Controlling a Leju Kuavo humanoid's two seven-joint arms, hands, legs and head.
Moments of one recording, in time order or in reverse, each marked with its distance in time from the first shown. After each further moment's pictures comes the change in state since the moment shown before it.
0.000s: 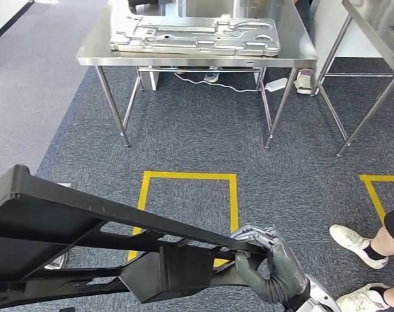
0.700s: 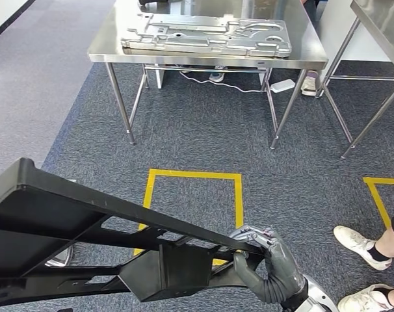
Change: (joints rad) left arm 0.002 -0.001 -0.001 0.000 0.000 0.003 0.006; right arm -0.001 -0.001 0.001 0.010 -0.012 0.003 0.000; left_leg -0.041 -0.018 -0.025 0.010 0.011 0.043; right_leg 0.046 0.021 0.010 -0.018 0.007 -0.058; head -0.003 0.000
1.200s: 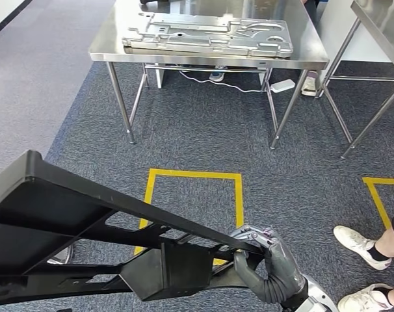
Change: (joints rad) left arm 0.000 0.000 -0.002 0.000 -0.001 0.009 0.008; right arm -0.001 0.000 0.000 0.001 -0.014 0.006 0.000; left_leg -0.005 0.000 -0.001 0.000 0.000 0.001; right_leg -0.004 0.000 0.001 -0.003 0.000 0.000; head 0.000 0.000
